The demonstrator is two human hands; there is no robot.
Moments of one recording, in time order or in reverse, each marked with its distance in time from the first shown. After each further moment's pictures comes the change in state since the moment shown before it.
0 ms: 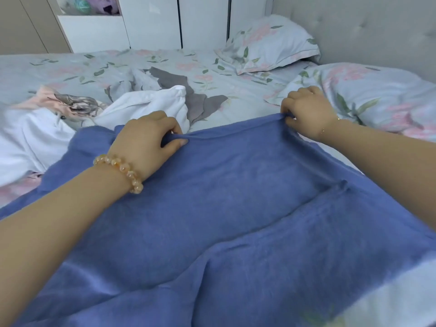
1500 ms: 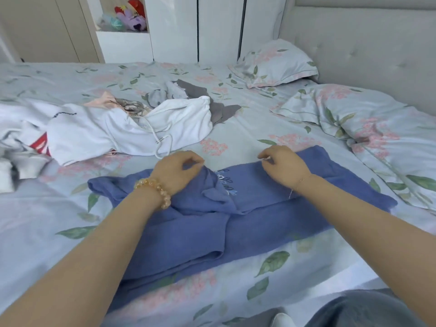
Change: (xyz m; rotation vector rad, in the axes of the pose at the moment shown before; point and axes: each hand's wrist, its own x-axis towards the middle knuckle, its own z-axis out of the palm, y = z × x) left_hand -0.110 0.032 -0.039 -0.503 -0.150 -0.397; right_hand -0.110 -0.148 -0.077 0.561 -0.227 0.245
